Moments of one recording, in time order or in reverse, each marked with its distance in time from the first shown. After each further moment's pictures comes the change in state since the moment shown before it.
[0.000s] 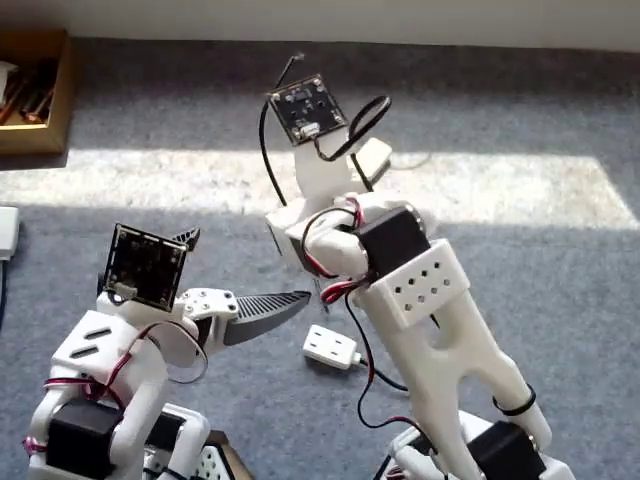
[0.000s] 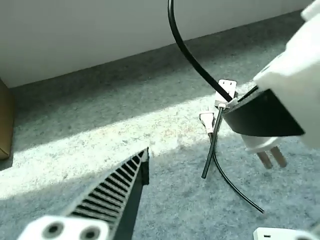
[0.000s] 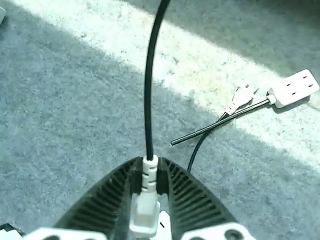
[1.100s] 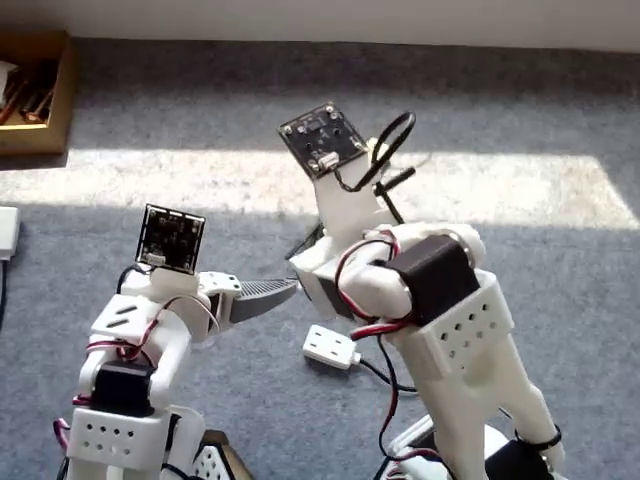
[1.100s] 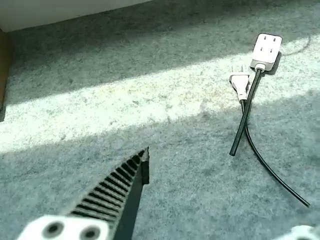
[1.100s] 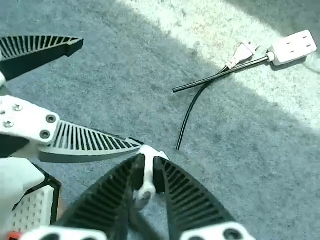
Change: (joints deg) left arm -7.9 0.5 20.0 -15.1 0.1; right arm -0.4 -4.7 -8.7 21.5 2.5
